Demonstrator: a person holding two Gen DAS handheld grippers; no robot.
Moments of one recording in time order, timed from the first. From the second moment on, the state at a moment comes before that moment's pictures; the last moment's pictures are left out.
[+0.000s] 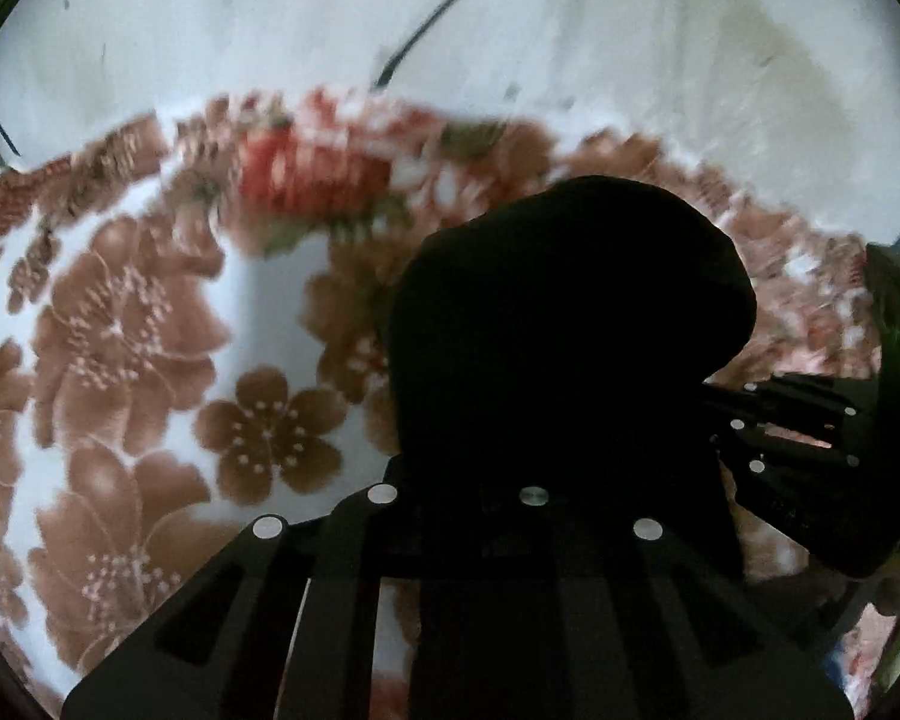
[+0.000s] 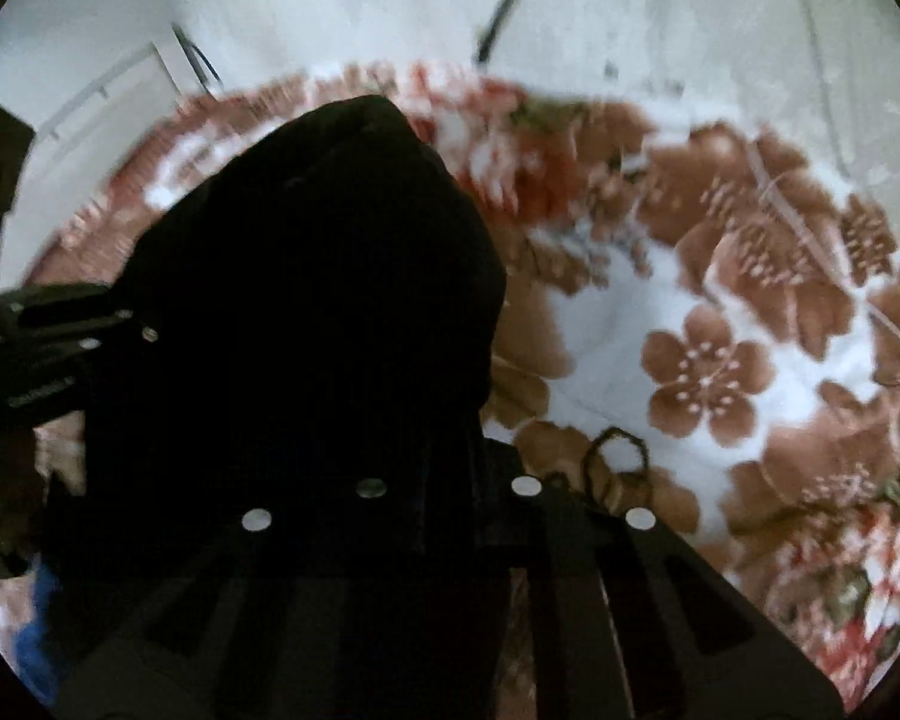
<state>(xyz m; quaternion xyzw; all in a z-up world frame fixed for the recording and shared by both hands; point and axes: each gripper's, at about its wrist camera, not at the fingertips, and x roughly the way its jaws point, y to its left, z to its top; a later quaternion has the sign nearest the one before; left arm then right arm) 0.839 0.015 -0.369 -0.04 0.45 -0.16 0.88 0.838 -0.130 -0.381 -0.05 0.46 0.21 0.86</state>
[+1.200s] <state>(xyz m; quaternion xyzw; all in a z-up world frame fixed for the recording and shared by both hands) 0.419 0.035 -0.437 -0.07 0.51 -0.24 0.82 0.422 -0.145 -0.408 -0.12 0.55 0.21 0.80</state>
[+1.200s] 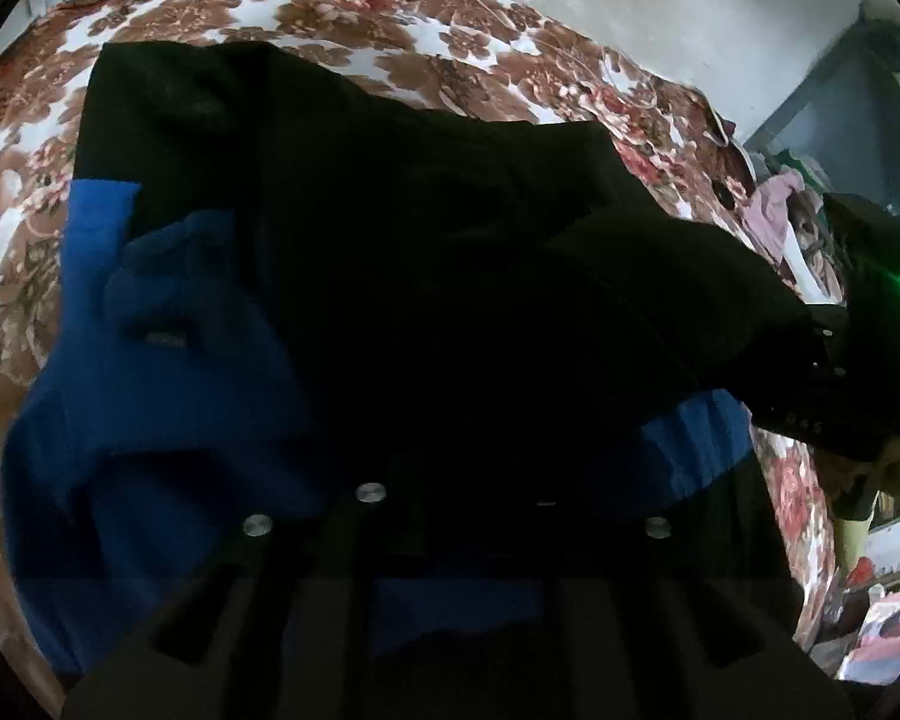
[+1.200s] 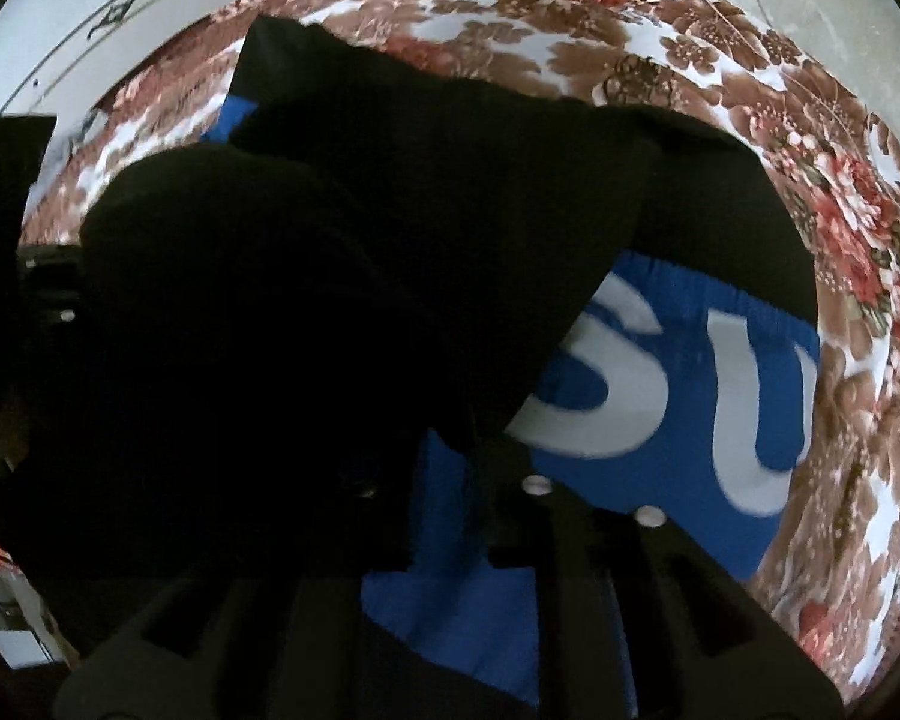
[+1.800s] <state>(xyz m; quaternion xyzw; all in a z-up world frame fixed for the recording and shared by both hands) 0.400 0.125 -0.368 0.00 0.50 -0.23 0.83 0.396 -0.206 -0.373 0.04 0.58 0.08 0.81</state>
